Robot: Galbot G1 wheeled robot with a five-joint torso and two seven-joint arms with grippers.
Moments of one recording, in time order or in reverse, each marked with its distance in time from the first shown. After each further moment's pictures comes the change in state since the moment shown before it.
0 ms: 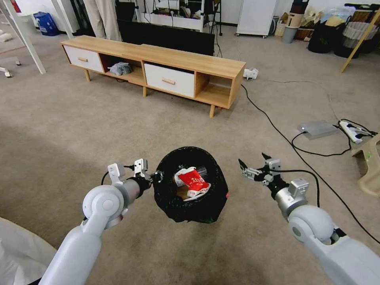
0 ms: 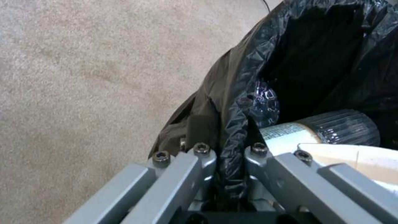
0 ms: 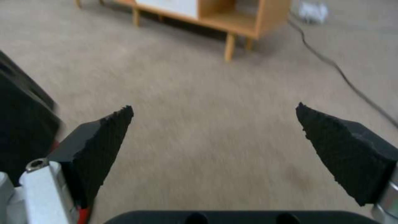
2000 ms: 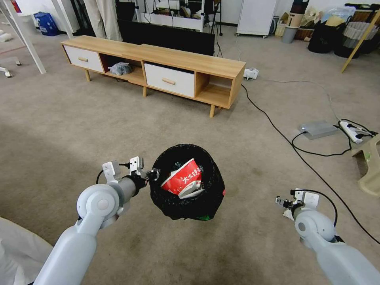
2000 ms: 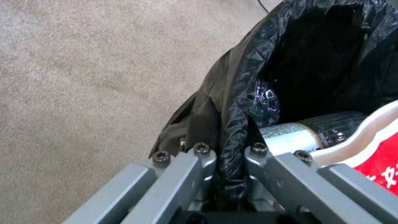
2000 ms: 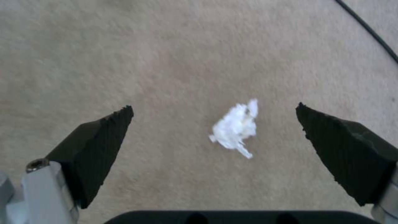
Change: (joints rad) left arm 0.010 0.015 -0.029 -0.020 0.003 0.000 0.003; right arm 0.003 0.102 0.134 -0.269 0.222 -0.353 0.381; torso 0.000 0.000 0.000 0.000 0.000
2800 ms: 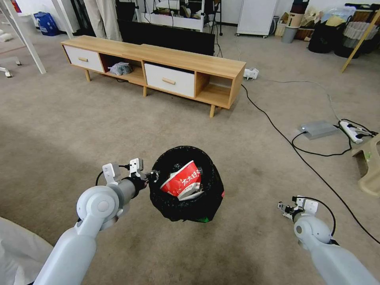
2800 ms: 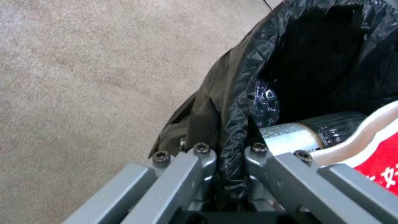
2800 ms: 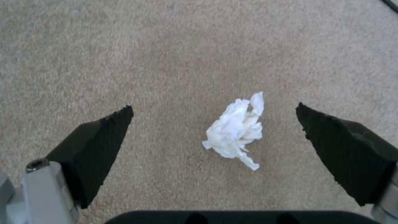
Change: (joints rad) left arm 0.006 0.002 0.005 0.006 0.014 0.000 0.009; right arm 0.075 0.060 -0.022 -0.230 -0.085 0.129 -0.135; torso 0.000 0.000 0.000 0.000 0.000
